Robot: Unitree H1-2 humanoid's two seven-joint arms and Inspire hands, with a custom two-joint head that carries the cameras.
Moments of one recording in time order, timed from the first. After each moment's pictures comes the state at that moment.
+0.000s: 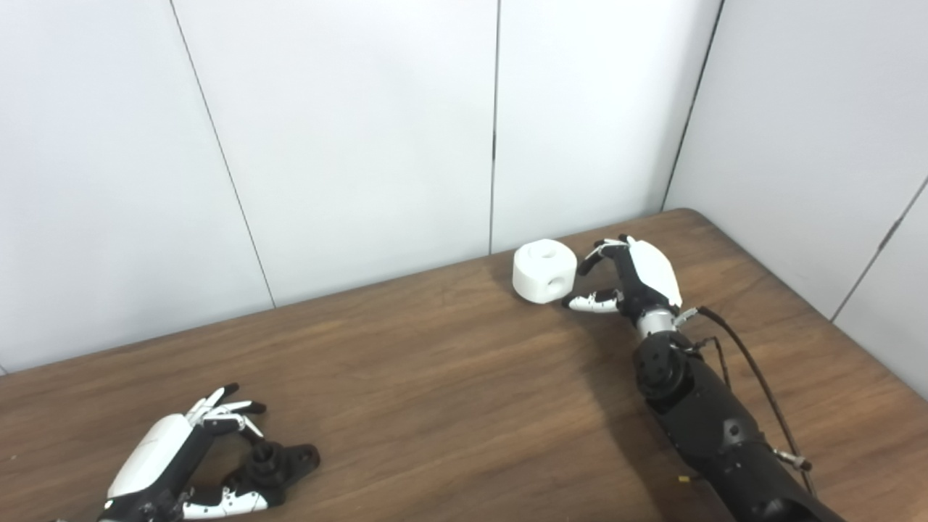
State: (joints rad) left arm -0.37 0.41 -0.24 0.36 0.50 -0.41 -0.12; right arm -0.45 -0.43 0.01 0.44 -0.52 0.21 -0.33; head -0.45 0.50
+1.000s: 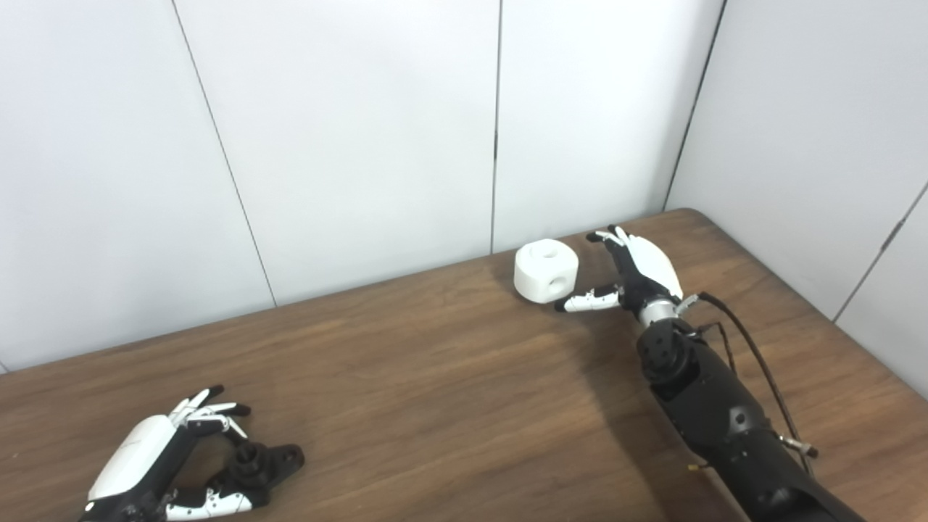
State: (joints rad) left arm -0.36 0.43 -0.22 0.34 0.51 -0.41 -0.13; right arm -0.49 -0.46 0.03 0.46 -0.50 0.26 -0.19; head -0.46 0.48
